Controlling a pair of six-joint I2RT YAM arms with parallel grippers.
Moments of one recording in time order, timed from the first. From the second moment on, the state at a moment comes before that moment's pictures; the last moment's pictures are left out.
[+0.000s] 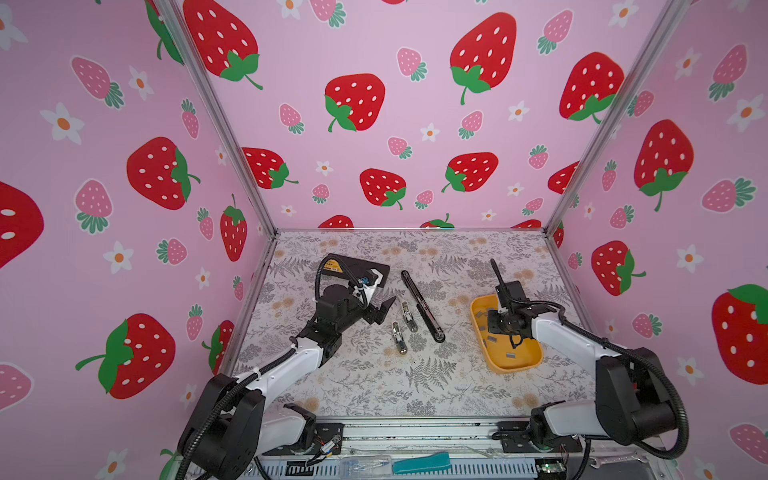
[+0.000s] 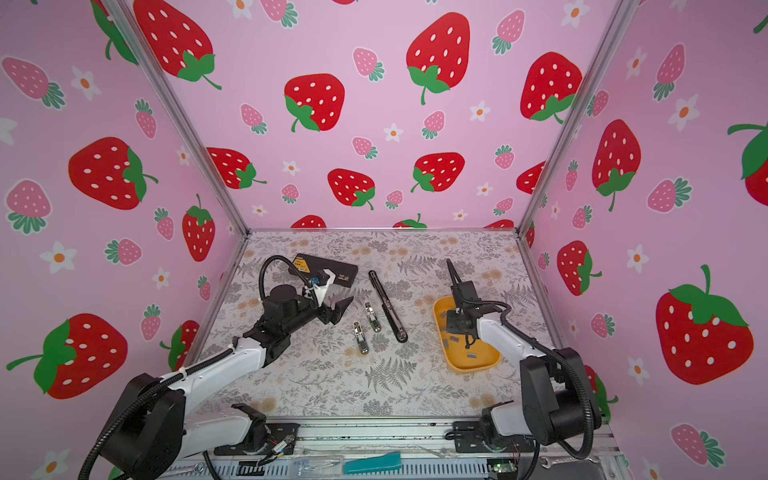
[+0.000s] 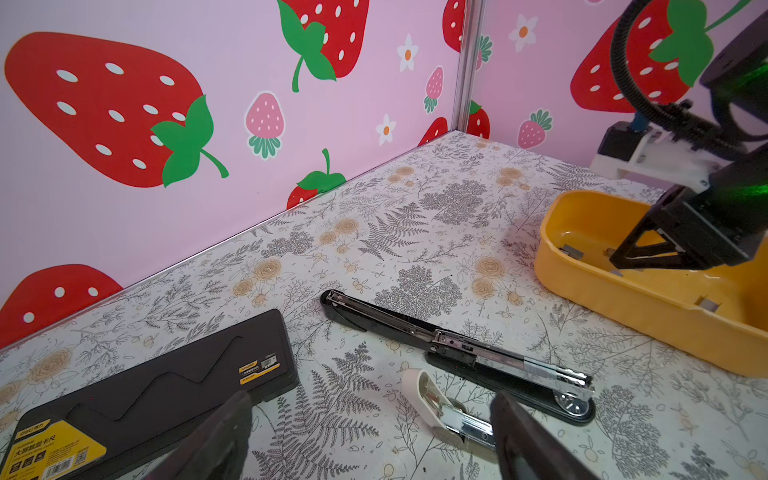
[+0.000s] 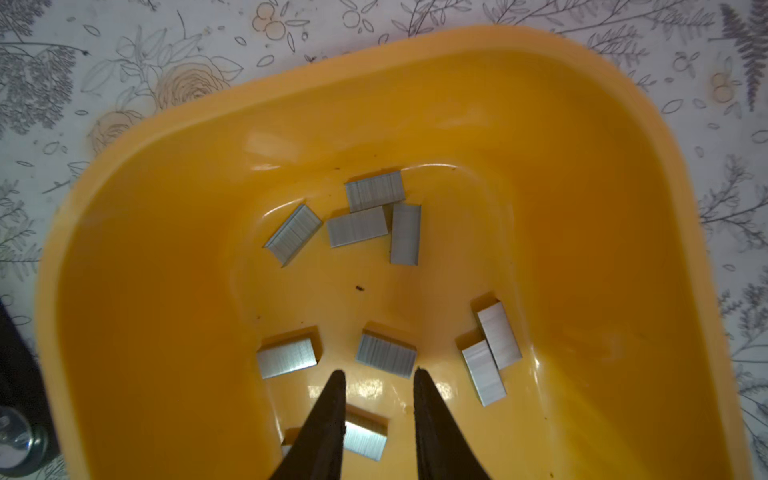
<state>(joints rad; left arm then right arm) -0.41 1.24 0.56 0.41 0.27 0.18 0.35 1.39 0.74 -0.47 0.12 0.29</state>
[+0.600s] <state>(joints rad) -0.41 1.24 0.56 0.41 0.27 0.19 0.30 1.49 0.72 -0.37 0.01 0.25</state>
